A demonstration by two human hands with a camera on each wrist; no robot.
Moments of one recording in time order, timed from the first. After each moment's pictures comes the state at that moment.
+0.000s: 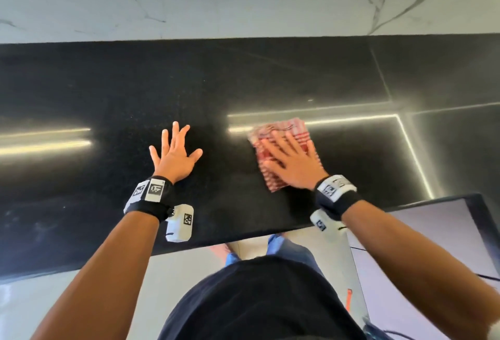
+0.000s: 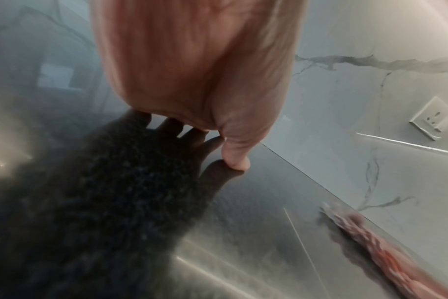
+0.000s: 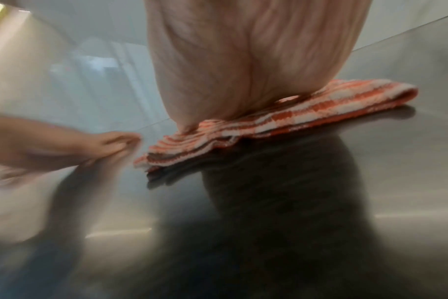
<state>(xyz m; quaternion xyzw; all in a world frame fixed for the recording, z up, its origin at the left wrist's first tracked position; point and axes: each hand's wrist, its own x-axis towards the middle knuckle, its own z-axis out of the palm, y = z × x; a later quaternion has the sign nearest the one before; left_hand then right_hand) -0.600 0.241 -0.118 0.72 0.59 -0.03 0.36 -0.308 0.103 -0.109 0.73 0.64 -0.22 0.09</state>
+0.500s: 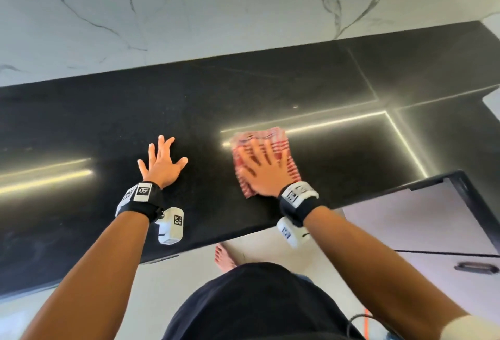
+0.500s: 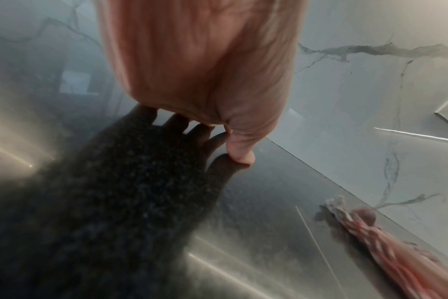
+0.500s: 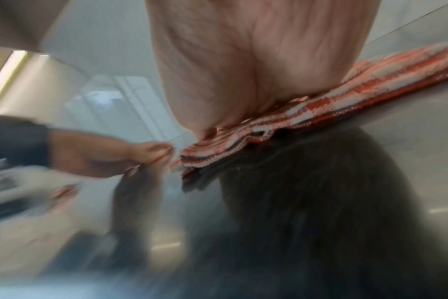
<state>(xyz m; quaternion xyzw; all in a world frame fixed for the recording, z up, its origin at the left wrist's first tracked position) -0.593 0.235 -0.111 0.72 0.61 -0.04 0.34 -0.349 0.081 -0.115 0.75 0.62 -0.22 0.06</state>
